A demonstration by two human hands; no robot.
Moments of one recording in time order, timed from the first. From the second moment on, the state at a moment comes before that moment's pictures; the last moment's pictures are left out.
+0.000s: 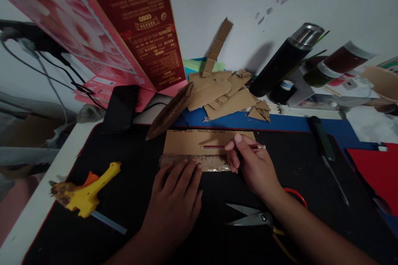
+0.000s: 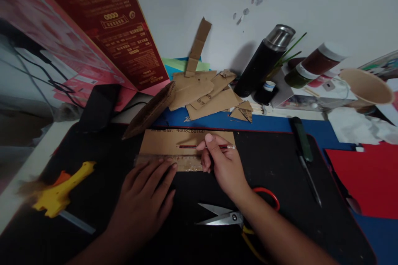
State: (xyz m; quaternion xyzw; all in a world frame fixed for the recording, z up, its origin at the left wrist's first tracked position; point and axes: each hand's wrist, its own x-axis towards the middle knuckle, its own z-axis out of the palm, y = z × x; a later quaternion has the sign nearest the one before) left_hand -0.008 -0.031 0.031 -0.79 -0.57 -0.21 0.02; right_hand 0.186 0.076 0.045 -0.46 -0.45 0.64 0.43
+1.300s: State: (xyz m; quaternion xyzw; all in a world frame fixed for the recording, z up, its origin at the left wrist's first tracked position) left_hand -0.009 -0.032 0.026 -0.80 -0.56 -0.22 0.01; right_hand 0.179 0.076 0.058 -0.47 -0.46 0.66 0.37
